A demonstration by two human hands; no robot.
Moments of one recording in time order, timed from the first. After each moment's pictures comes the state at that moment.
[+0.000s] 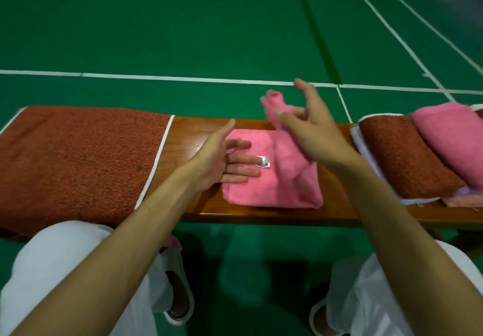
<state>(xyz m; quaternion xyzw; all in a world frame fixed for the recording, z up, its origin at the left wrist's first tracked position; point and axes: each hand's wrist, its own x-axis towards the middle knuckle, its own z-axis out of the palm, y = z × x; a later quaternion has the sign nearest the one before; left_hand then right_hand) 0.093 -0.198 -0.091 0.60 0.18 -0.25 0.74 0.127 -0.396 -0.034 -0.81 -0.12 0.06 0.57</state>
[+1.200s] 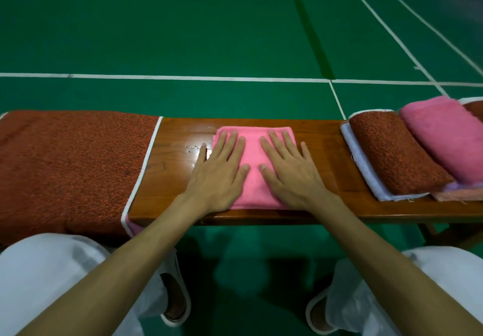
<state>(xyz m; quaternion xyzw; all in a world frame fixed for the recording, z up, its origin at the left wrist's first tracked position) 0.081 -0.219 -0.143 0.99 -0.08 -0.04 0.10 0.120 -0.419 -0.138 -0.97 -0.25 0.05 0.06</state>
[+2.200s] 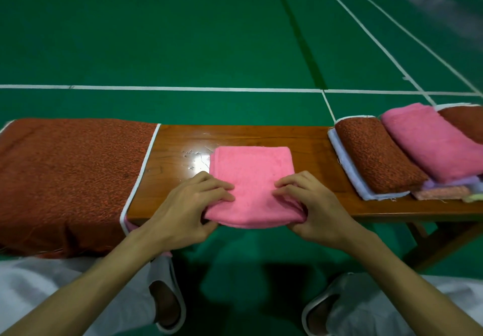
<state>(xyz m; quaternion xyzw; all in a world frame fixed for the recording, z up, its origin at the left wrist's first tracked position) 0.012 -0.181 -0.125 0.93 -0.27 0.09 0.24 0.065 -0.493 -0.126 -0.89 -0.39 -0.02 0.25</state>
